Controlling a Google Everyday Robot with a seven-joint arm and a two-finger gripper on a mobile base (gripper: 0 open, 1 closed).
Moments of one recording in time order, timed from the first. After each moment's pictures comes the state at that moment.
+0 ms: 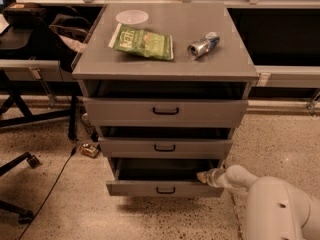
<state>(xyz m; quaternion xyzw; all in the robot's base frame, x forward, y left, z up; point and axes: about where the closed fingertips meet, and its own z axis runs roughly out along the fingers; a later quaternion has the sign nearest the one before) 0.681 -0.233 0.198 -0.16 0.92 0.19 0.31</state>
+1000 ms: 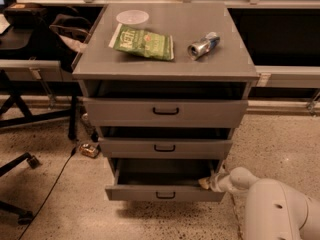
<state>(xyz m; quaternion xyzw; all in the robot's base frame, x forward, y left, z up) 0.655 -0.242 0.181 -0.19 0.92 0.21 0.27</state>
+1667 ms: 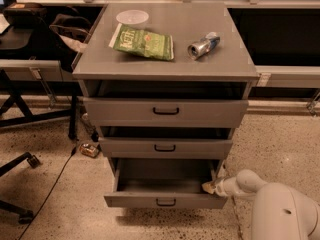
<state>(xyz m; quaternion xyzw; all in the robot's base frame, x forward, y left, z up) 0.627 -0.250 0.185 -0.22 0.91 0.23 0.25</state>
